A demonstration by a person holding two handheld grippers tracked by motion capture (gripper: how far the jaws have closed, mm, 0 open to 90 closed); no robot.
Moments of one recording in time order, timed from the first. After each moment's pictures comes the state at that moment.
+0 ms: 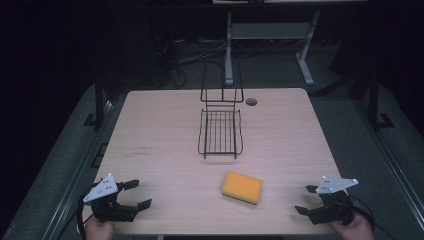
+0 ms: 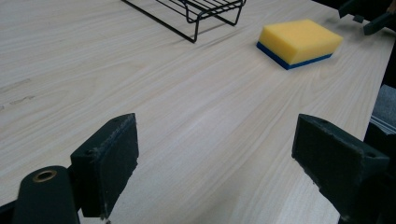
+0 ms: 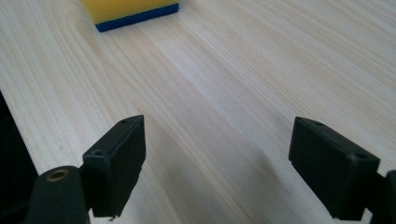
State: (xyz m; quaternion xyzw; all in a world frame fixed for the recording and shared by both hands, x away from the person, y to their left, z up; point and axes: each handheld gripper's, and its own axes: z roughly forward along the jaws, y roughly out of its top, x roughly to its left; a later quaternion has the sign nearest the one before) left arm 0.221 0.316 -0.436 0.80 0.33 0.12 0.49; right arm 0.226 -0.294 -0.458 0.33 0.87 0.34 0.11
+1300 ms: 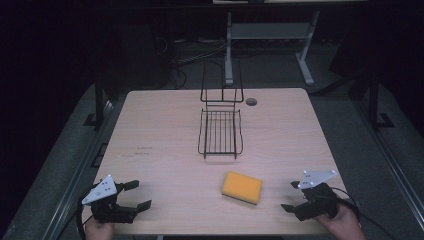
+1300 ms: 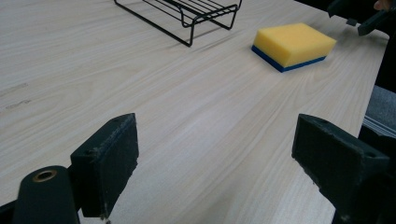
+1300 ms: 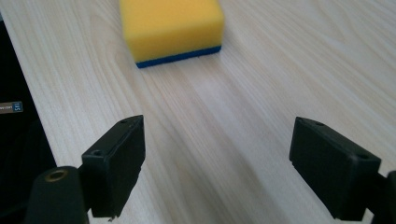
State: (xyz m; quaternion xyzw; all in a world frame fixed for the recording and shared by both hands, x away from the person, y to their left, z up) left arm 0.218 0.316 -0.436 0.80 0.32 0.12 0.50; right arm 0.240 -0.252 -0.439 0.29 0.90 0.33 0.09
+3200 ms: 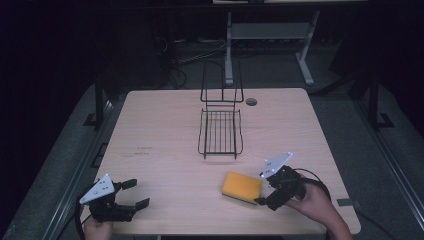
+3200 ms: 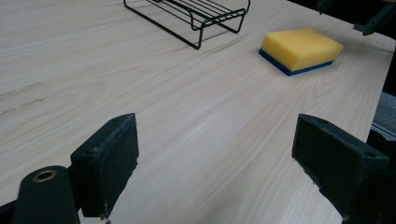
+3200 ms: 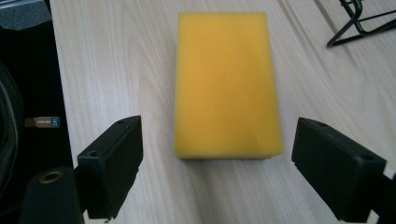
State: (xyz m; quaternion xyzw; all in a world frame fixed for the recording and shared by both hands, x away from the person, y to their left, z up) left arm 0.219 0.321 -0.437 0.79 0.33 0.12 0.50; right arm 0.276 -0.169 -0.409 0.17 0.94 0.30 0.05
